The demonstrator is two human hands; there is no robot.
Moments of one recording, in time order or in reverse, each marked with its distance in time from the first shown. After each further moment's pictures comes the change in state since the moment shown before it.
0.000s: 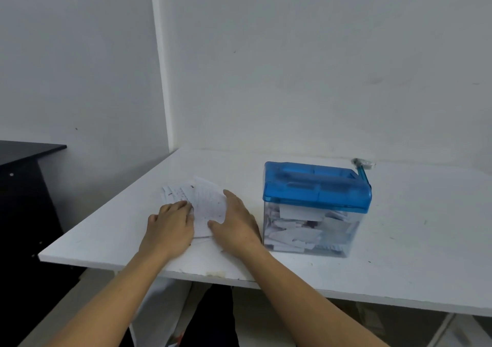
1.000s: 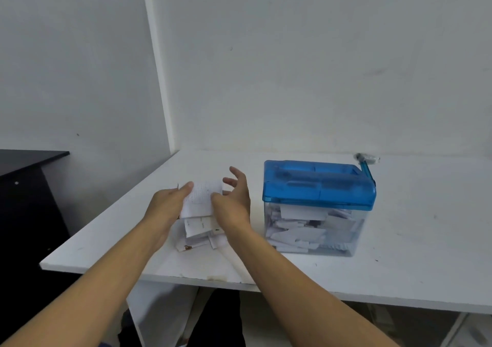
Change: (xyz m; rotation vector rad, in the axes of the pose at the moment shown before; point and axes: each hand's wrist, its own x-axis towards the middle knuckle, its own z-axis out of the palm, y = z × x) left_hand 0.014 0.021 -0.047 -1.080 0.012 -0.324; right_hand 0.005 -0.039 -0.025 0.833 0.137 0.123
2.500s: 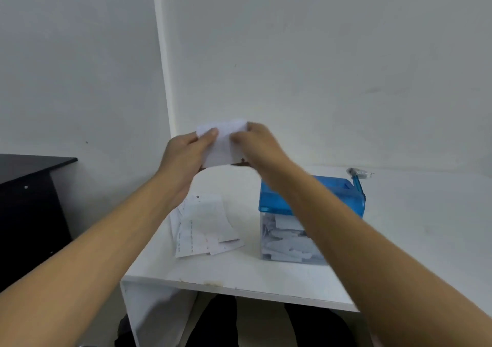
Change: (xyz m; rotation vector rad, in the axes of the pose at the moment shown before) left_hand -0.050 0.117 0.029 -0.248 -0.085 0.372; right_hand -0.008 -0.138 -0.054 -0.173 -0.199 -0.260
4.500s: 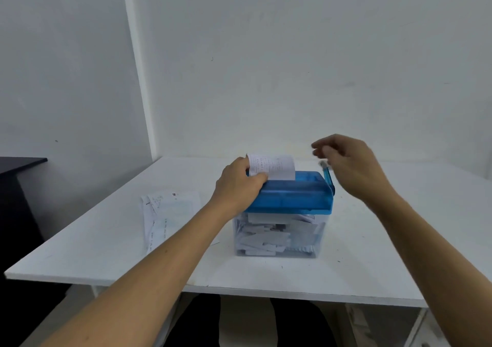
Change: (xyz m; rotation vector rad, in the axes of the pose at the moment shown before) left_hand -0.019 -0.061 0.109 0.566 -0.258 0.107; right_hand -0.050 0.059 -0.173 -0.561 0.363 -0.089
